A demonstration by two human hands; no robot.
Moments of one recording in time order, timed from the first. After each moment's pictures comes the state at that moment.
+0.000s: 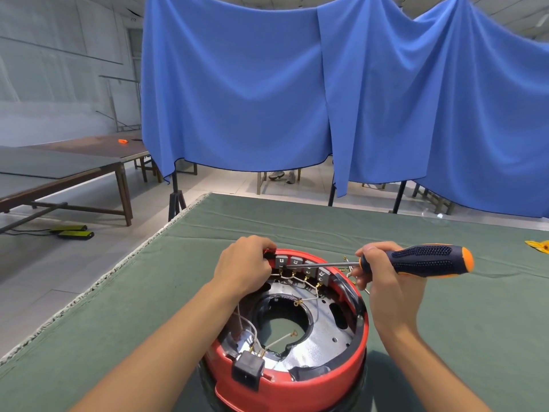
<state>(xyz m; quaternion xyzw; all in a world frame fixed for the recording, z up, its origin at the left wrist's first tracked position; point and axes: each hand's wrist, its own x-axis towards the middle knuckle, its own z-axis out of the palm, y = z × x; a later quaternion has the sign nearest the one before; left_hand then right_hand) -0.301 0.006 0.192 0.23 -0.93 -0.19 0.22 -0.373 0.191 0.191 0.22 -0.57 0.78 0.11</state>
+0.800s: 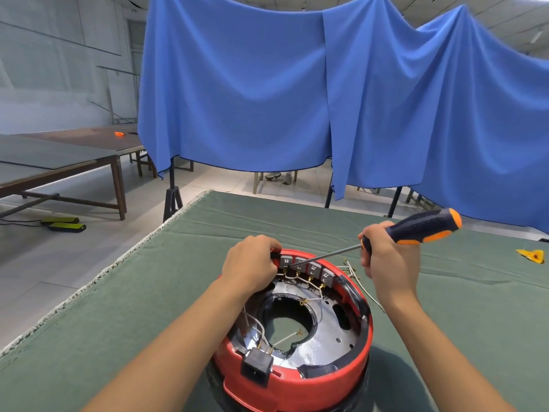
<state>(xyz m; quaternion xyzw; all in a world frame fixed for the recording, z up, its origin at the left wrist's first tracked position) -0.300 0.007 0.192 0.21 -0.93 -0.20 0.22 -0.391 0.180 0.219 0.22 -0.65 0.72 0.10</state>
